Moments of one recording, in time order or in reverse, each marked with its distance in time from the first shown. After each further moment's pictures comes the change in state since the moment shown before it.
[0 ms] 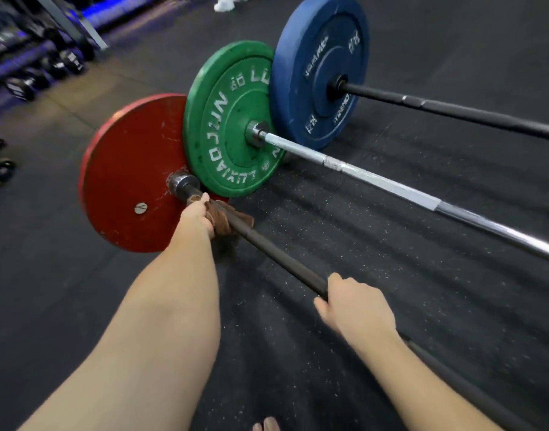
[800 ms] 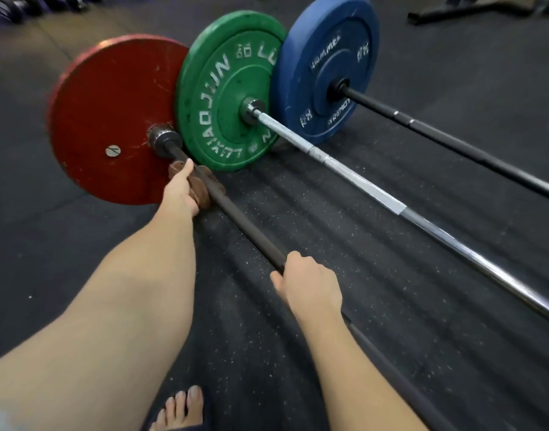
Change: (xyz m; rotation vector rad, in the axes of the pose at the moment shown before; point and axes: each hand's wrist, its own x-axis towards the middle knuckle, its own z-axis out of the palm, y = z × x) left_hand 0.009 -0.053 -0.010 -0.252 -0.075 0.269; right_hand 0.003 0.004 0.008 -0.056 0.035 -0.008
